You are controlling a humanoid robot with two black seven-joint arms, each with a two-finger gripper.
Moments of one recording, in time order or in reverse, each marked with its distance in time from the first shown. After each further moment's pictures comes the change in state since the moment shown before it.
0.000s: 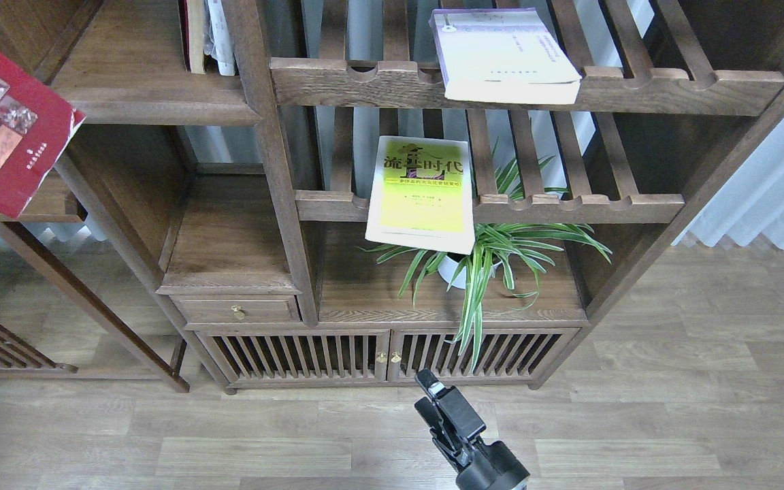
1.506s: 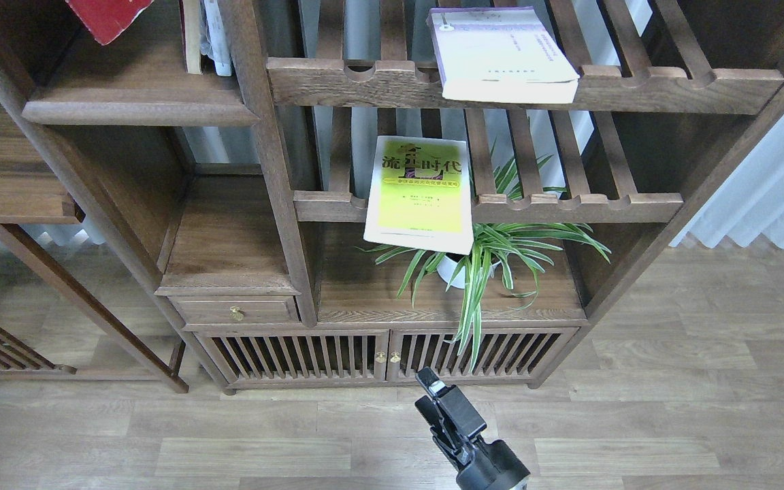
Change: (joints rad) left arm -0.897 -0.253 0.272 0.484 0.663 0.000 0.040; right arm 0.000 0.000 0.005 0.004 0.002 0.000 0.000
